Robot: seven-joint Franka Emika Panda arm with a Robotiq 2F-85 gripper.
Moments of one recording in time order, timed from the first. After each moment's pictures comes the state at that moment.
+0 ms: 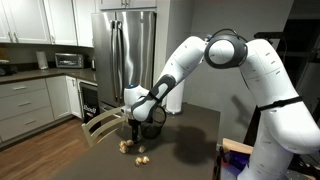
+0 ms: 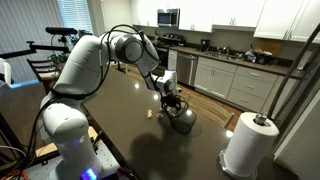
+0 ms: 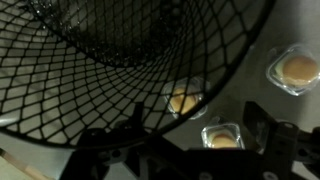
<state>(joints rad) 0.02 0.61 0.02 -1.91 -0.22 2.52 -0.36</state>
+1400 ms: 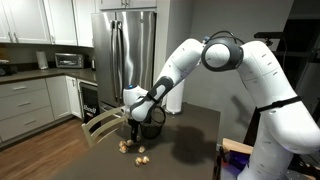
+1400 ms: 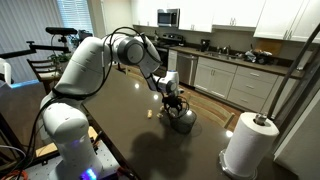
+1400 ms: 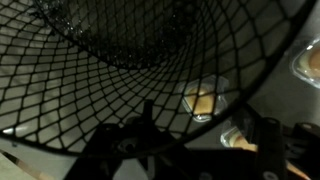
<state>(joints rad) 0.03 0.65 0.00 -1.86 -0.22 2.51 -0.31</state>
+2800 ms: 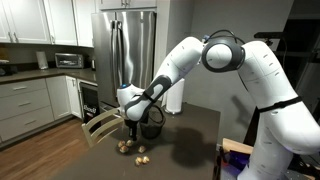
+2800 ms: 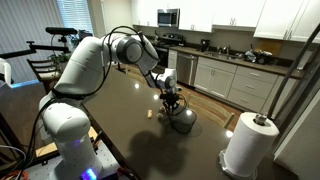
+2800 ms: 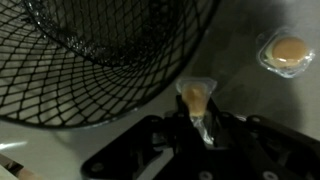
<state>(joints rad) 0.08 0.65 -0.02 -1.81 -0.22 2.38 -0.24</state>
